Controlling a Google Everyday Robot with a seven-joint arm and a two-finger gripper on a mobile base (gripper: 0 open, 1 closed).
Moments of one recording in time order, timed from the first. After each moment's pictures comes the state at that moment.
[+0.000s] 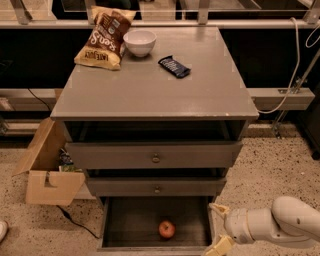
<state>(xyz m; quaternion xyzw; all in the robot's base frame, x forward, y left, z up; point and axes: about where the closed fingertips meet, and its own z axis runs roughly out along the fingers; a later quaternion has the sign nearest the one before) 0.387 -0.154 0.500 -0.47 0.77 0.32 0.30</state>
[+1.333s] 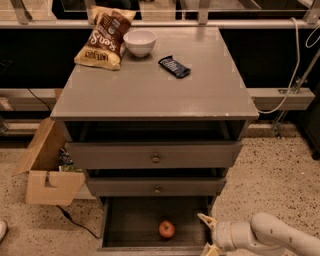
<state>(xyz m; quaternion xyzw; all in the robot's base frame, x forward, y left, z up) 0.401 -0.141 0.360 -0.51 0.72 0.32 0.33</state>
